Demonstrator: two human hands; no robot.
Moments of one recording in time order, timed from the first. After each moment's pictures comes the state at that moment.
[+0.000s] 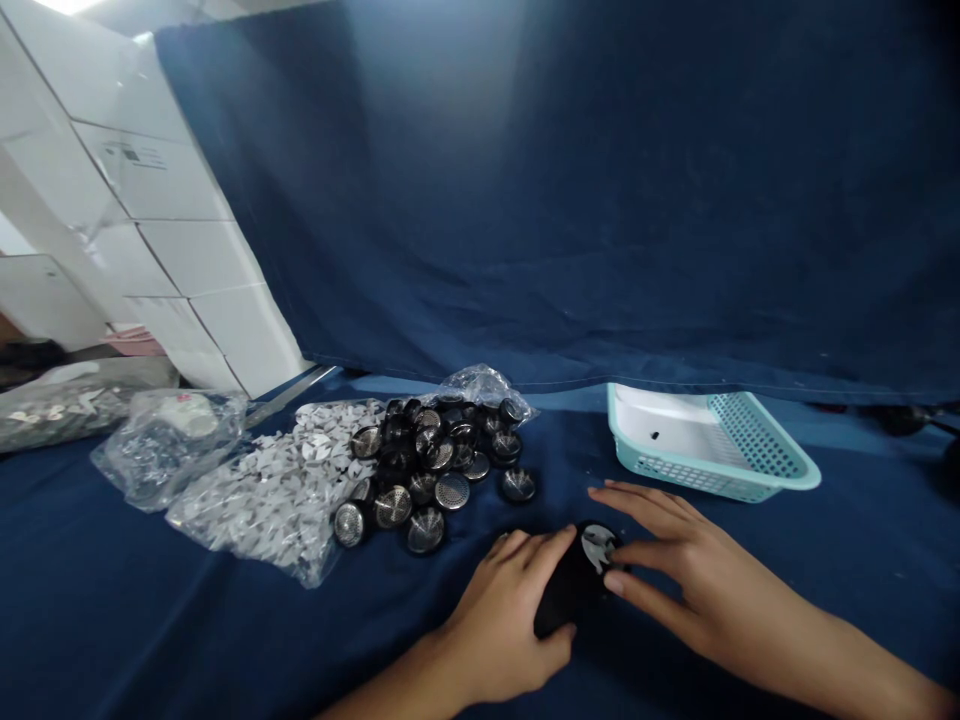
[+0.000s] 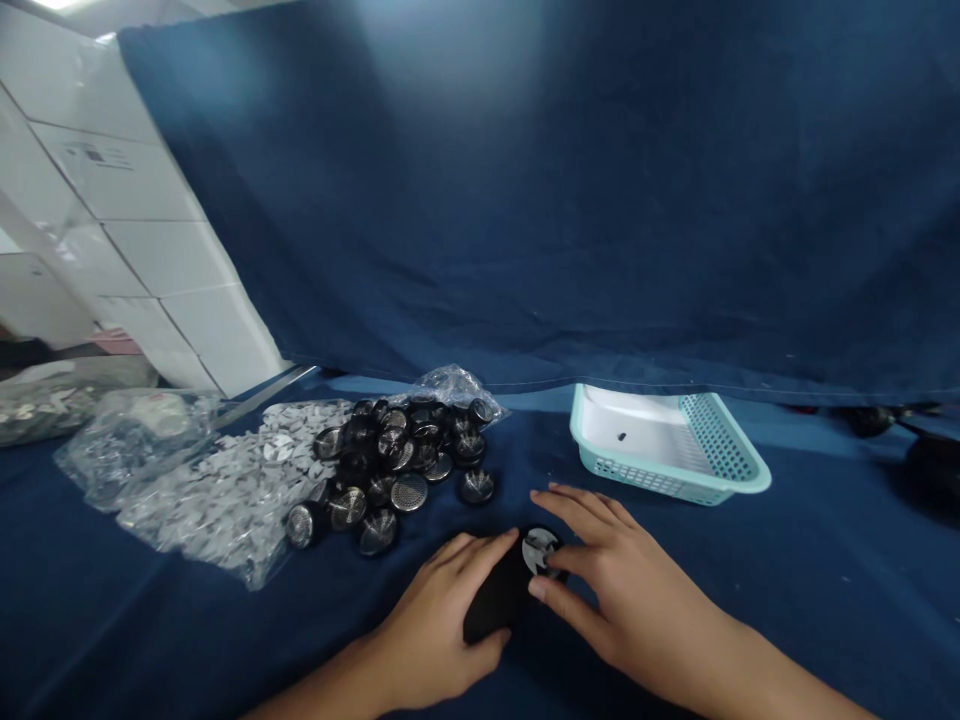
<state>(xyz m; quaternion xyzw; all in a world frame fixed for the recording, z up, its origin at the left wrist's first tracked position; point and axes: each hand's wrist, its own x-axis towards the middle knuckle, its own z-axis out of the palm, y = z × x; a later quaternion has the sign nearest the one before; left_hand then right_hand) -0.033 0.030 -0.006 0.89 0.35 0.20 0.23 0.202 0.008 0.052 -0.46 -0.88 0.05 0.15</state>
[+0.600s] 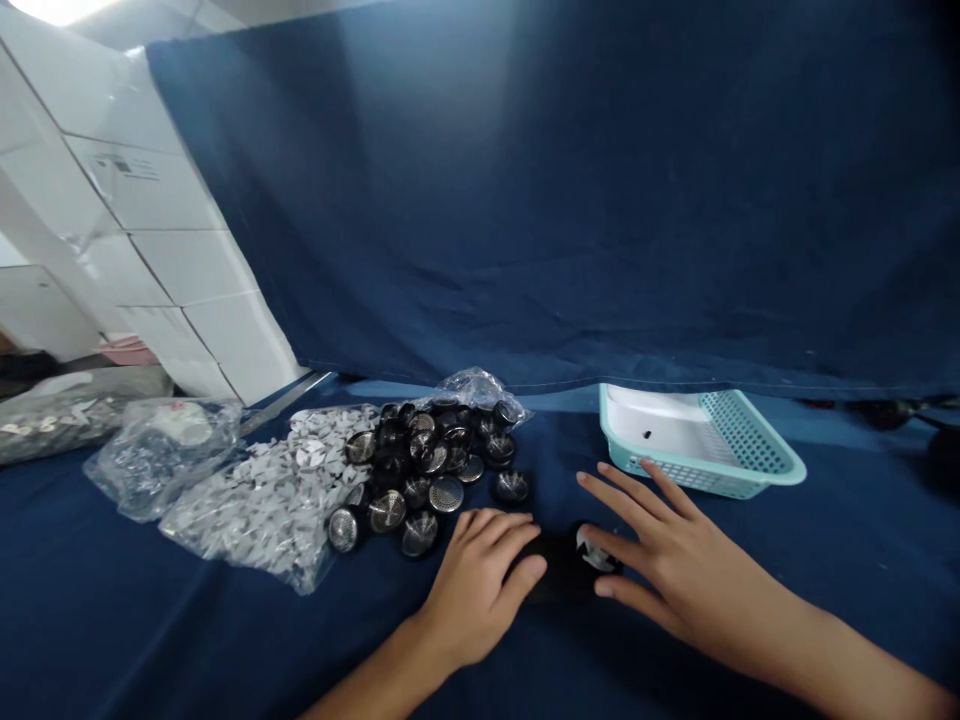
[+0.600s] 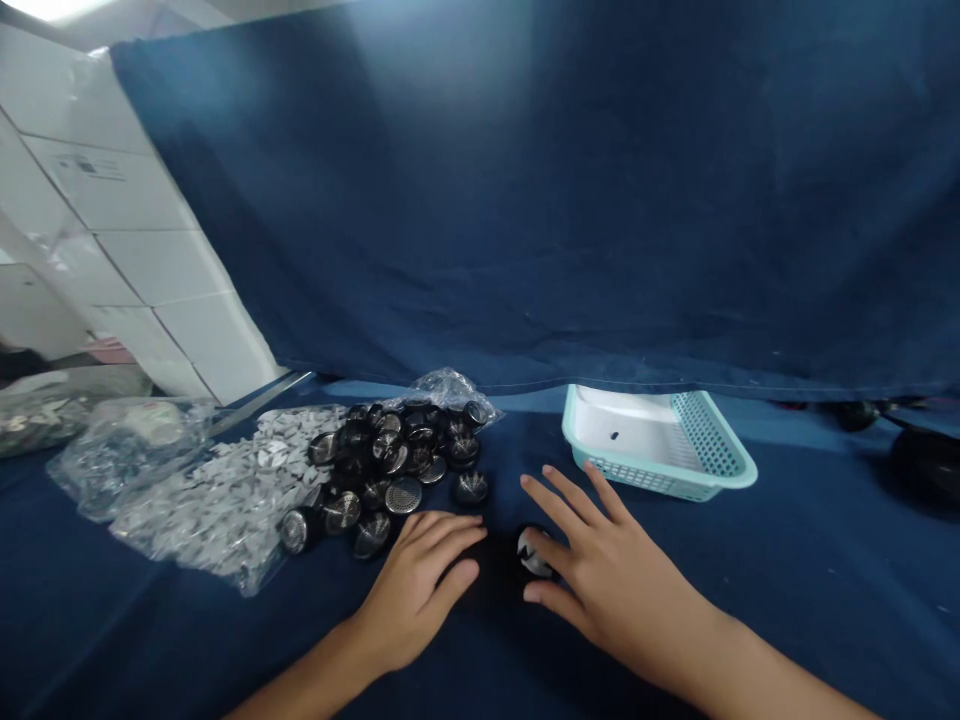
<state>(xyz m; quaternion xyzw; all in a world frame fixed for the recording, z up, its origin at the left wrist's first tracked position) -0.047 0.043 0.008 0.88 0.38 0.24 0.14 0.203 0.016 0.035 -0.42 -0.88 -0.15 0.15</state>
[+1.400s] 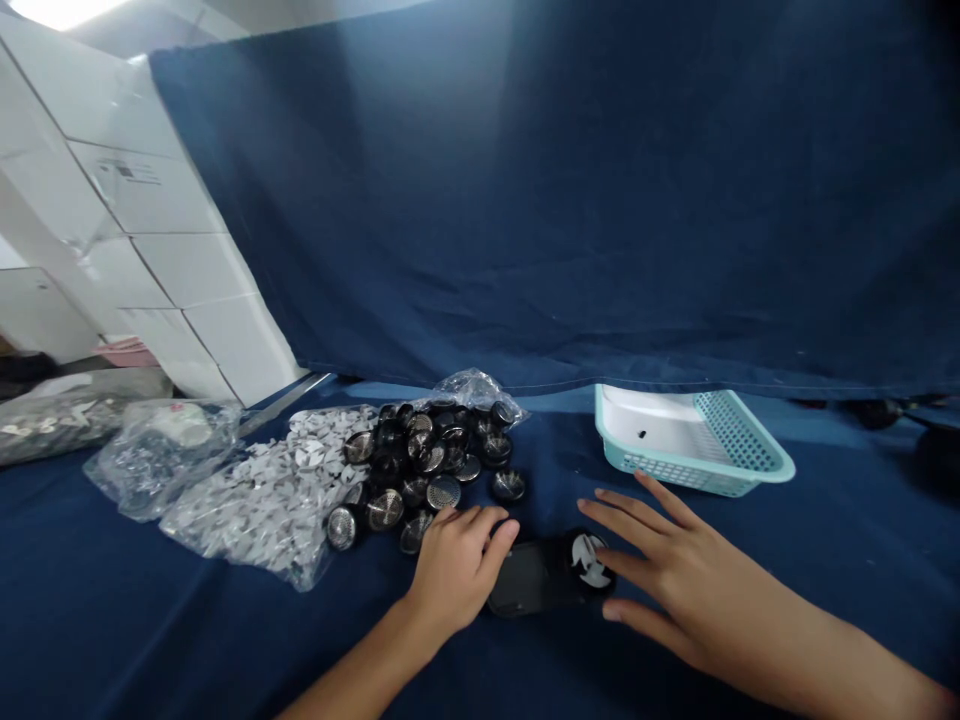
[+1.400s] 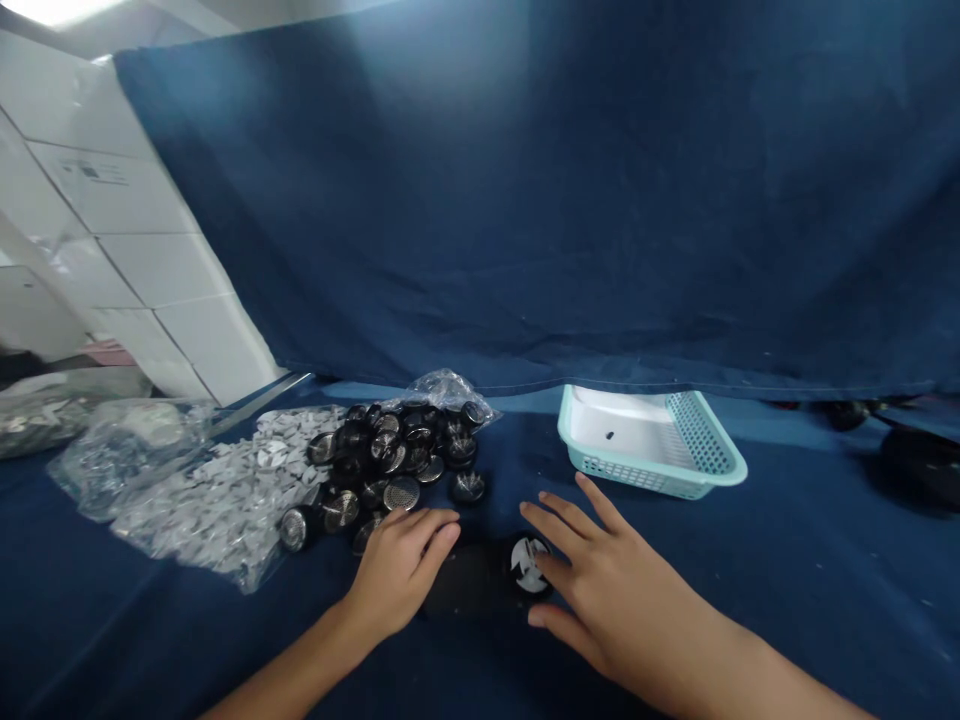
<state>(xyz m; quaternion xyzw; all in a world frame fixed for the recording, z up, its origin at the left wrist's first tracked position) -0.051 0.055 0.003 0.84 0.47 0.25 0.10 0.206 0.000 0.051 -0.39 -0.91 -0.10 0.12</state>
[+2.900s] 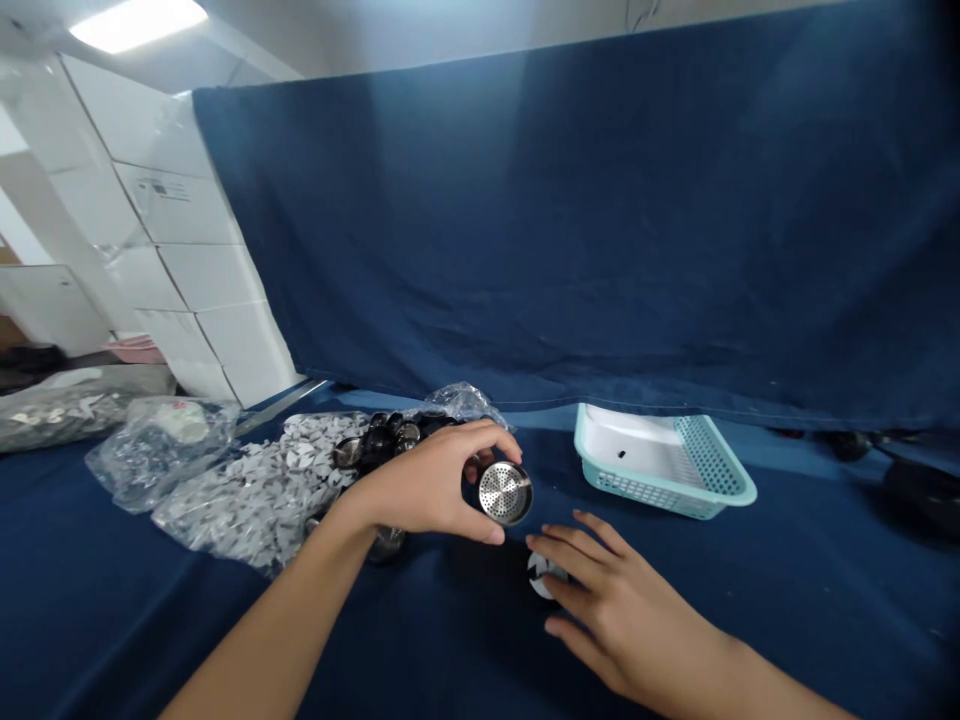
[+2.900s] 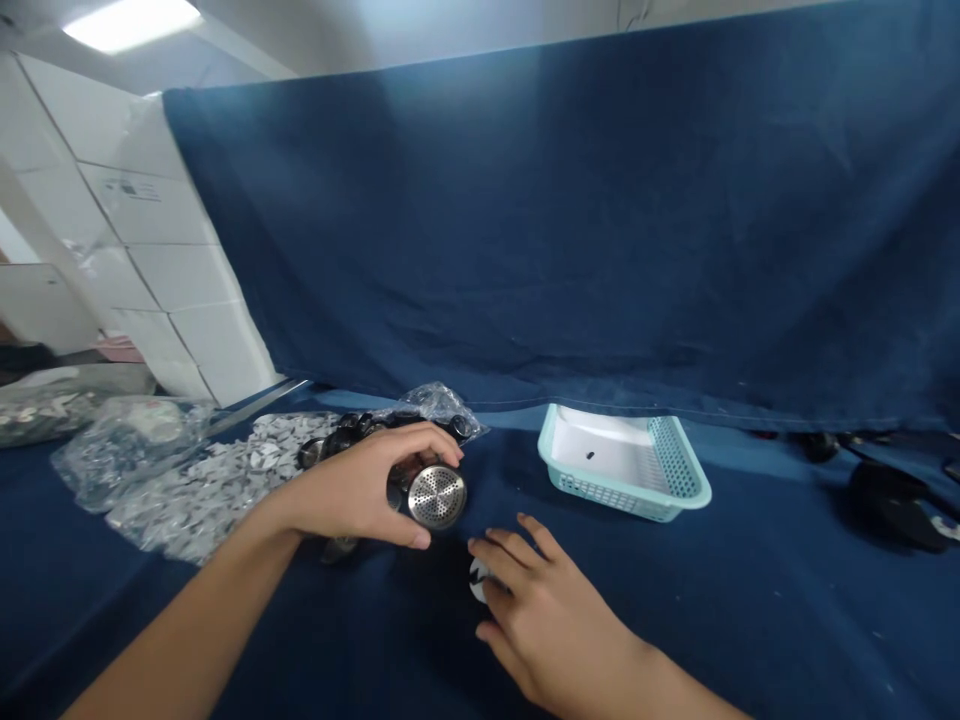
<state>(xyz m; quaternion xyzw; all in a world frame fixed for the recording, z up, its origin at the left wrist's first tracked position) -0.037 0.073 0.150 0.89 0.31 0.19 0.27 0.195 -0.005 0.048 -0.35 -0.92 -0.03 0.15</state>
